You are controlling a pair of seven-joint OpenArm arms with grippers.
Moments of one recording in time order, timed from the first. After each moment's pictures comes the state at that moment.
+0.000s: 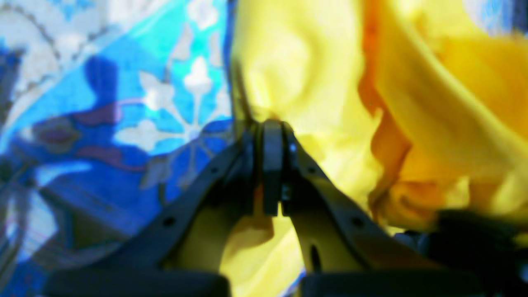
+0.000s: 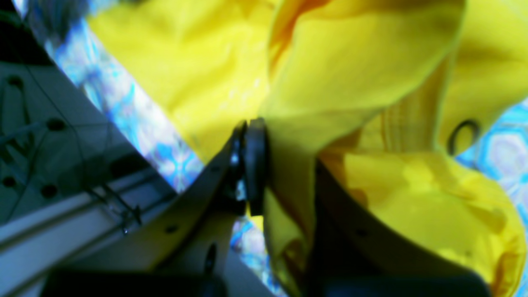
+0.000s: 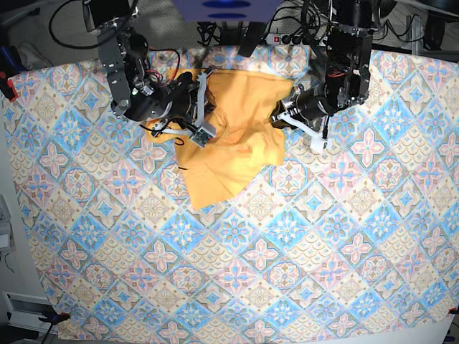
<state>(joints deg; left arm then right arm) 12.1 -8.4 0.5 82.1 -47.2 -1.8 49.0 -11.5 8.7 -14.8 104.0 19.4 31.3 -68.6</state>
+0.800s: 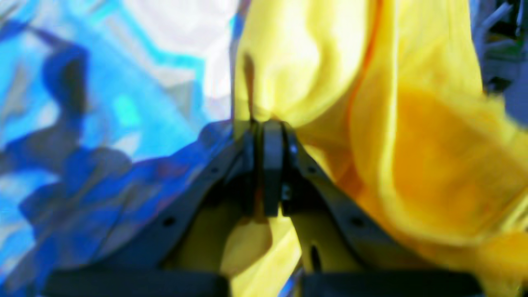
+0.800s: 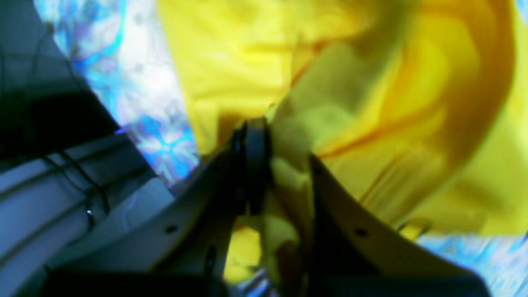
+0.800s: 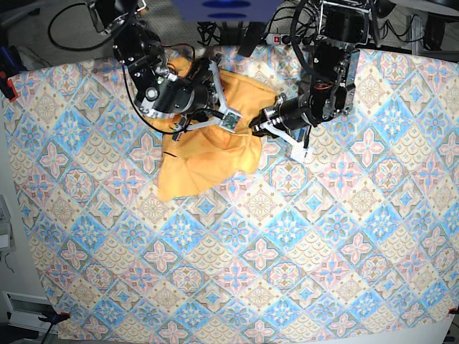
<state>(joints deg) 6.7 -4.6 4.3 73.6 -48.8 -3.1 47.0 -9.0 8.2 -26.9 106.3 7.7 35.9 -68.1</state>
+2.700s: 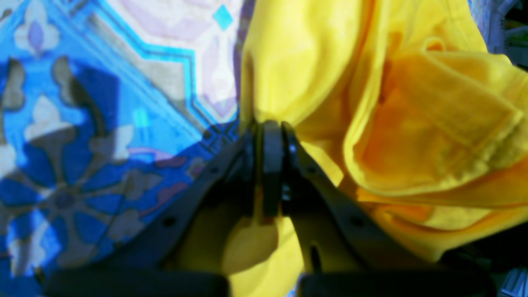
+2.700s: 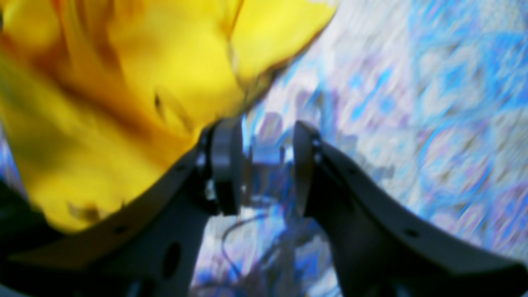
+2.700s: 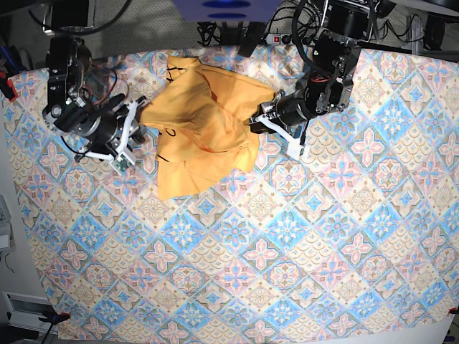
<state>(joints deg) 8.7 -8.5 9.7 78.5 -47.7 -1.9 43.1 -13.0 18.1 6.0 107.0 16.5 37.5 -59.9</state>
